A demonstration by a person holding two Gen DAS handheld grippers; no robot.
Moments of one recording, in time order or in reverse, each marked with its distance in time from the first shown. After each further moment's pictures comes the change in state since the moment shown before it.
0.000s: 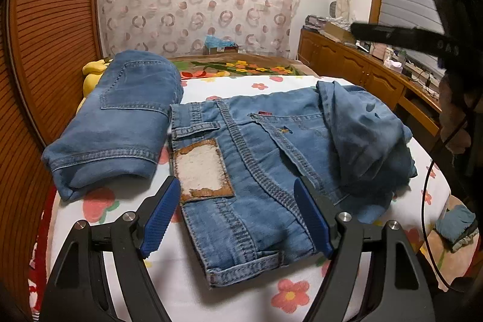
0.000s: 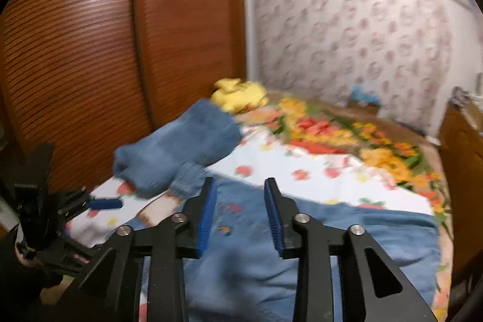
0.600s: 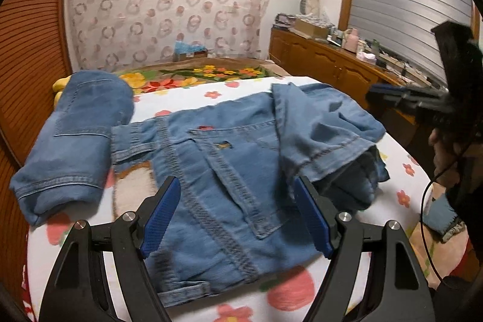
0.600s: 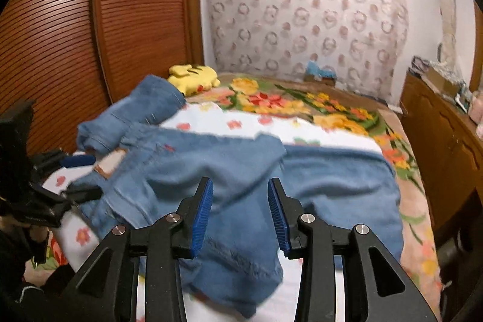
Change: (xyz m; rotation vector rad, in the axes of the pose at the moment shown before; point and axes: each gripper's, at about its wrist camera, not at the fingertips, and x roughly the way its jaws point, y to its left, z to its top) left arm 0.012 -0.051 0.014 0.082 -0.007 -0.112; right arm -0.054 -0.036 -0.058 0.099 0.087 -0.150
